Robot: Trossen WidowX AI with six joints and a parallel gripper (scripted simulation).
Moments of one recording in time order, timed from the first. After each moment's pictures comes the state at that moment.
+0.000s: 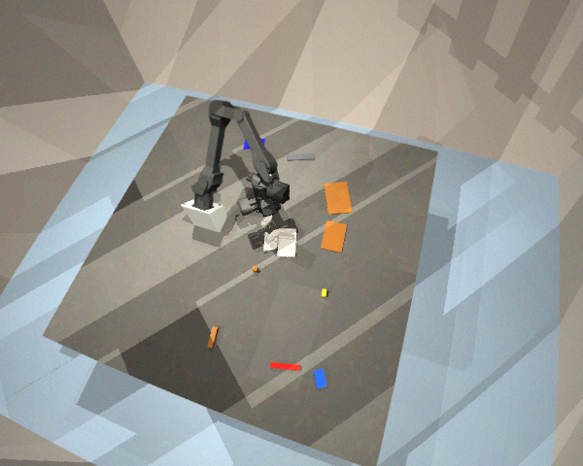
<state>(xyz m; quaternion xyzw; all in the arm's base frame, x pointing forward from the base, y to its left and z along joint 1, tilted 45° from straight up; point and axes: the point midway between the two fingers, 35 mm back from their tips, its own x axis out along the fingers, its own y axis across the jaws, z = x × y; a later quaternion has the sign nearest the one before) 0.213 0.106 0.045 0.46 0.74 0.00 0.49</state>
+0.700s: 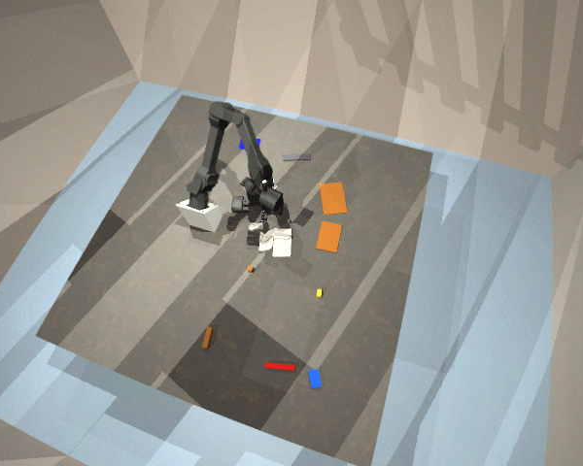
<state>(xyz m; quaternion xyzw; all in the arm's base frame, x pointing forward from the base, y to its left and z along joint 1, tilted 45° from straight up) 0.219 0.089 0.029 0.56 0.72 -0.16 0.38</state>
